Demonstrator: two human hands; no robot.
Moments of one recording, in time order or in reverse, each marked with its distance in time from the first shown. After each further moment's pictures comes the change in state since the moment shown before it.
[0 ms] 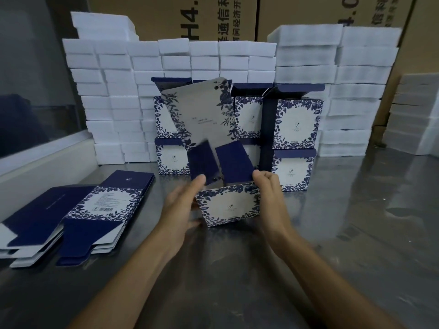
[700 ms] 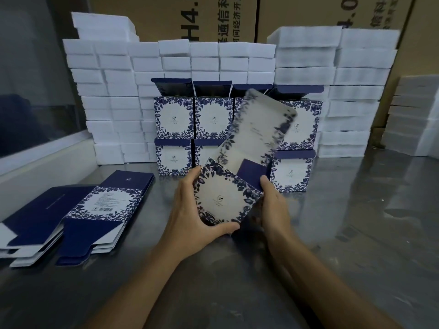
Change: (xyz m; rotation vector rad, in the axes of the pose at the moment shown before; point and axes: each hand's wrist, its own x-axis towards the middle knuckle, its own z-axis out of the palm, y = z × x) left_hand -0.002 -0.023 -0.008 0.721 -0.054 0.715; right_hand 0.006 0.014 -0.004 0.091 0.135 0.200
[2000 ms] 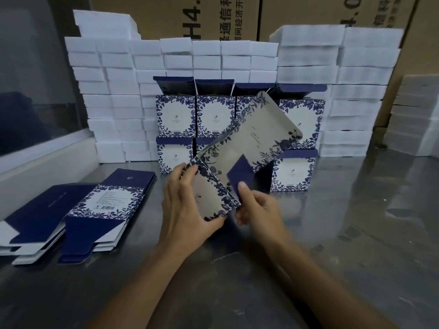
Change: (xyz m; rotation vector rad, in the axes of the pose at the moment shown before) left_hand 0.001 0.000 0.000 0.365 0.211 0.138; right_hand -0.010 0.007 0.005 -0.187 -0.251 -0.228
